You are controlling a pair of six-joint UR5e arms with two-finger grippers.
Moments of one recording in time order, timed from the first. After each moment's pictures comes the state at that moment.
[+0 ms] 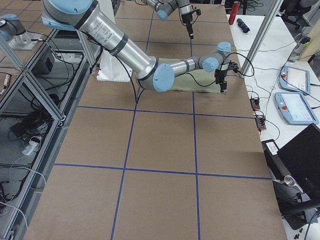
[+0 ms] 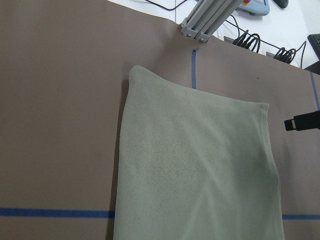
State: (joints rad) left arm -0.77 -2.11 -1.73 -2.05 -1.97 -1.35; right arm 0.92 -0.62 0.95 -1.30 2.00 0.63
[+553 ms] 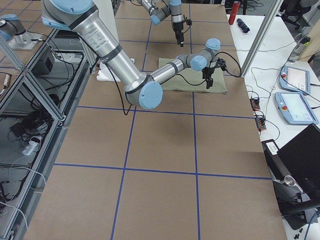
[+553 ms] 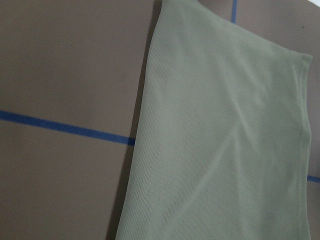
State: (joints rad) left arm -0.64 -2.05 -1.75 -2.05 -1.94 -1.60; right arm 0.89 -0.85 1.35 -1.40 2.13 0.70
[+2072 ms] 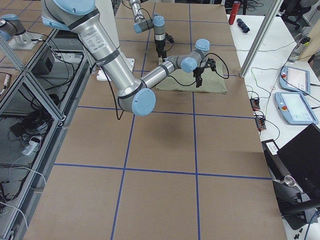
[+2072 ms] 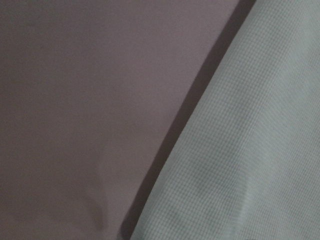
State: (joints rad) left arm -0.39 -2.04 -1.75 -1.86 -1.78 -1.83; right arm 0.85 -0.90 1.44 -1.40 2.14 0.78
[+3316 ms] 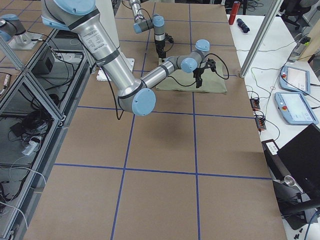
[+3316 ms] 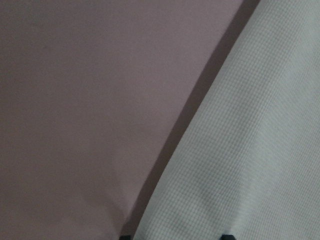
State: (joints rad) left arm -0.39 -2.05 -1.75 -1.86 -1.78 -1.83; right arm 0.85 -0.90 1.43 -1.40 2.14 0.78
